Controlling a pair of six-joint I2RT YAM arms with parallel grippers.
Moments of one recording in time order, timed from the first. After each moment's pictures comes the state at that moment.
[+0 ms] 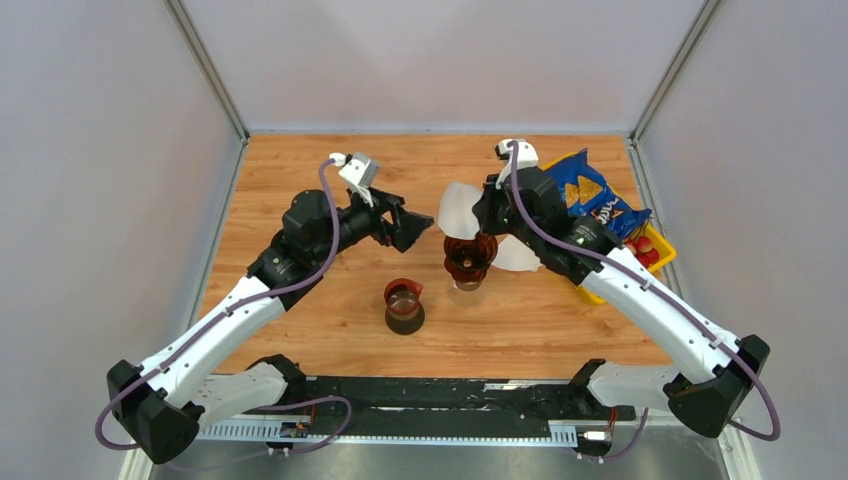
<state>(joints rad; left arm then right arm) -0.65 1.02 0.95 0.00 0.26 -0.31 0.75 1.22 1.27 -0.51 0.26 0.42</state>
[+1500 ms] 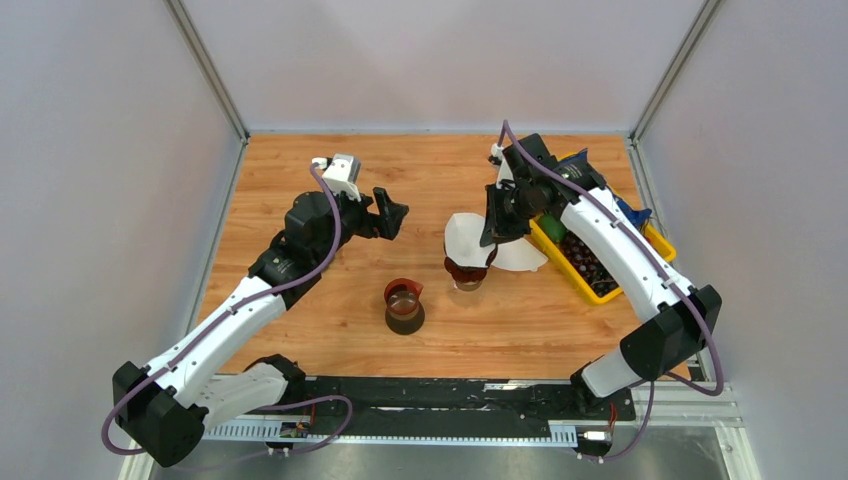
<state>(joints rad) -0.58 1.02 0.88 -0.04 -0.03 -0.32 0.50 1.51 1.59 -1.13 -0.27 0.43</state>
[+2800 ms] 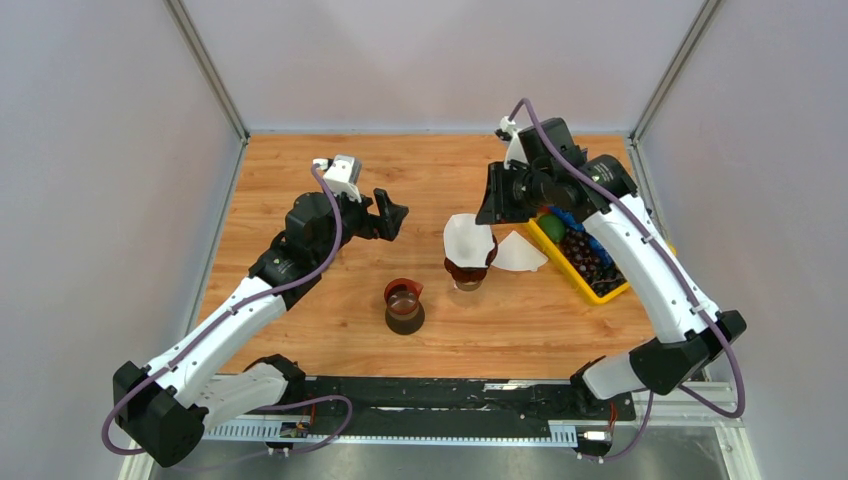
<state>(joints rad) -0.58 1.01 0.88 -0.04 -0.03 -0.31 0.52 1.44 1.74 -1.13 -0.24 0.41</state>
